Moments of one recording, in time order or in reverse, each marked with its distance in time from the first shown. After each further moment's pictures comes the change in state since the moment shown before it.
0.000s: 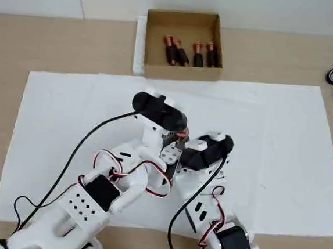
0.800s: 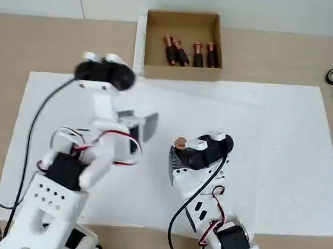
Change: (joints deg) left arm -20.7 -0.4 -23.0 33.1 6.2; right arm 0.0 0.1 0.1 0.1 -0.1
